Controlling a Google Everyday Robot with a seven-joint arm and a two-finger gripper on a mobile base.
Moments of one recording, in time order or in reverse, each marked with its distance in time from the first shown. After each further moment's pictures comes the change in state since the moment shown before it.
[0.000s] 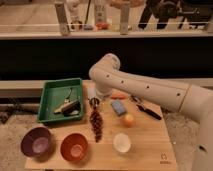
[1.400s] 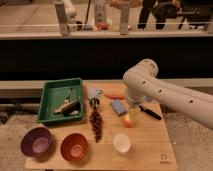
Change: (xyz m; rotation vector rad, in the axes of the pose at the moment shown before) arm 0.120 0.092 -0.028 -0.030 0.062 0.167
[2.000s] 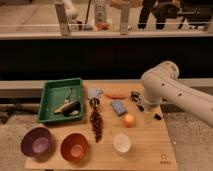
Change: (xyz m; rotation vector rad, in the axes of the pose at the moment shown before) arm 0.066 0.029 -0.007 -0.013 0.028 0.079
